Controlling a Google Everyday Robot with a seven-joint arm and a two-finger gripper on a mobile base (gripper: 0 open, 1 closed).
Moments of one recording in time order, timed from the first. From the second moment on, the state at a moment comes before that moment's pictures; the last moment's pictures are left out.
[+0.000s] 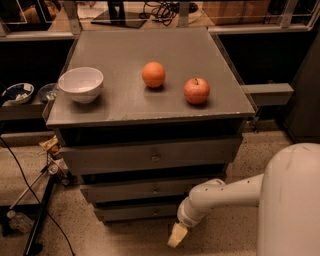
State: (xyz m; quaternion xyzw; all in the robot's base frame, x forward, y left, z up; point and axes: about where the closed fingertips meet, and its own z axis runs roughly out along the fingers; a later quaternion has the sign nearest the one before) arm 0.468 -0.069 0.359 -0.54 0.82 0.14 0.11
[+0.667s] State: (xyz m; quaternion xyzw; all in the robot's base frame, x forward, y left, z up) arm 0.472 -0.068 0.341 -0.54 0.82 0.16 0.11
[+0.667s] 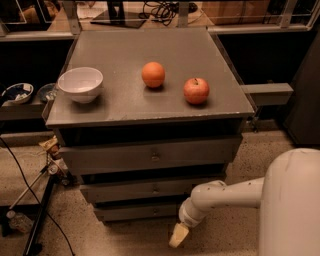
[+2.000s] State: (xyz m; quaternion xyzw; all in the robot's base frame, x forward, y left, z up) arm 0.537 -0.044 0.239 -0.58 0.80 0.15 0.11
